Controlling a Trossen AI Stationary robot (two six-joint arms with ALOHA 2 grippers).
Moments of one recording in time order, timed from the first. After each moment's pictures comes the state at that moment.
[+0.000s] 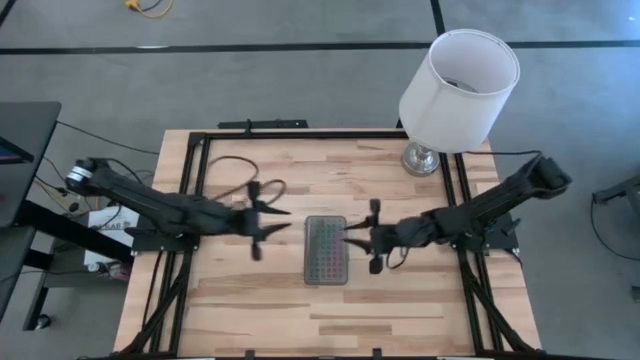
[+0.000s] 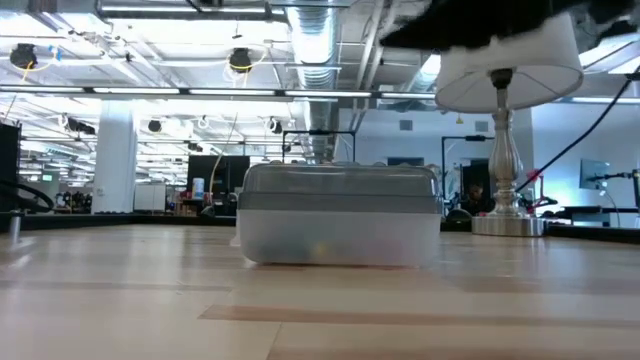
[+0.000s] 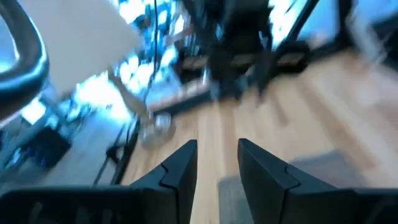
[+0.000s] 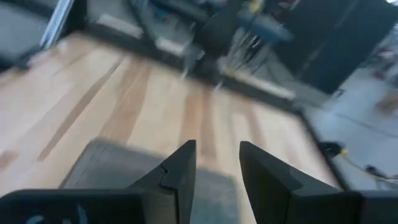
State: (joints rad) left arm -0.32 1.06 0.76 0.08 -0.47 0.34; right arm 0.36 1.34 0.68 0.36 0.41 -0.31
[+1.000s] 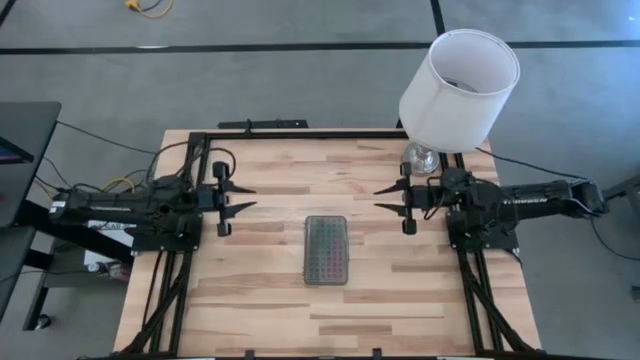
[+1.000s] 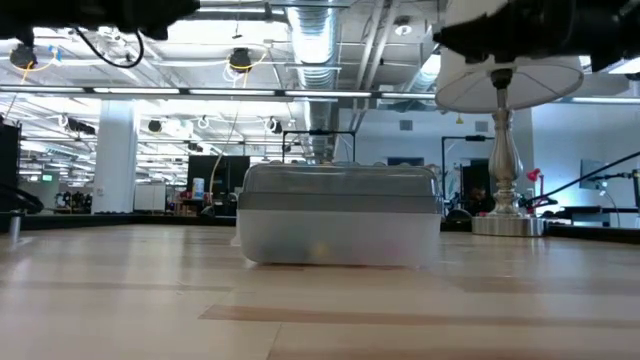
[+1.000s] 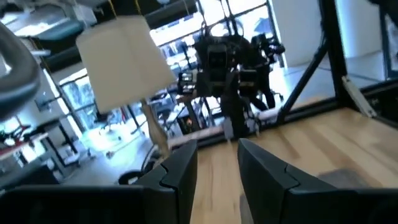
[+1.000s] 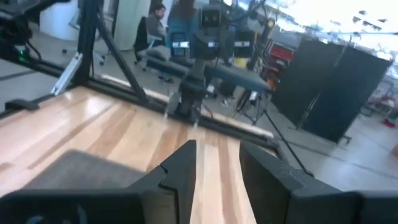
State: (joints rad) left arm 0.02 0.46 0.33 0.25 -0.03 0.35; right arm -0.10 0.78 0.36 0.40 -0.16 -0.39
